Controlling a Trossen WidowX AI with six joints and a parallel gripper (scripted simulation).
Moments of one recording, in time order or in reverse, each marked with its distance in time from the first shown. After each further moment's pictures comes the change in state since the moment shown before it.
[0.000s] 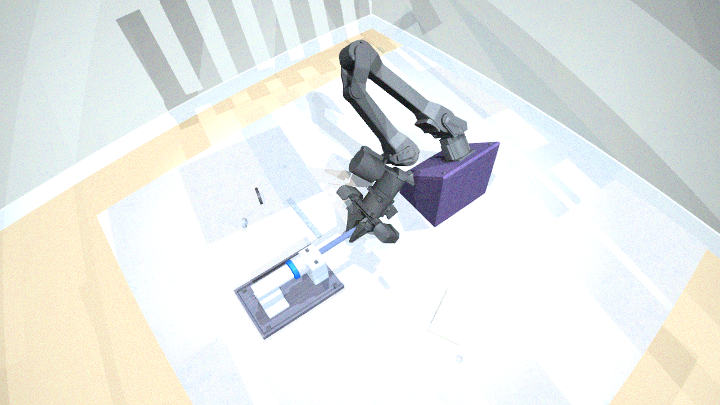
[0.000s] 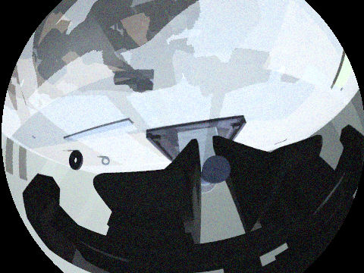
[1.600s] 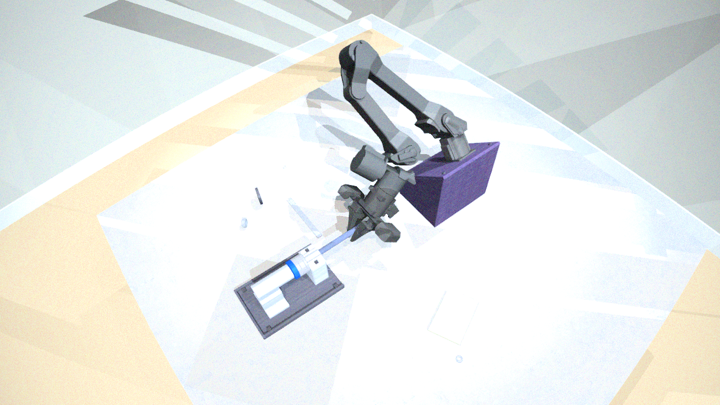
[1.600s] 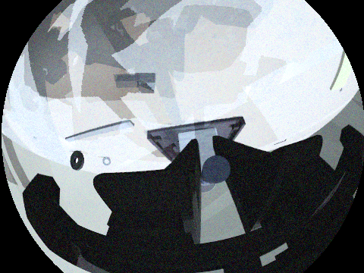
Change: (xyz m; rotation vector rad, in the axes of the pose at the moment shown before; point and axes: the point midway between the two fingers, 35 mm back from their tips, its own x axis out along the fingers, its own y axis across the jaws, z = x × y) arm -0.003 0.000 0.003 0.000 0.000 0.000
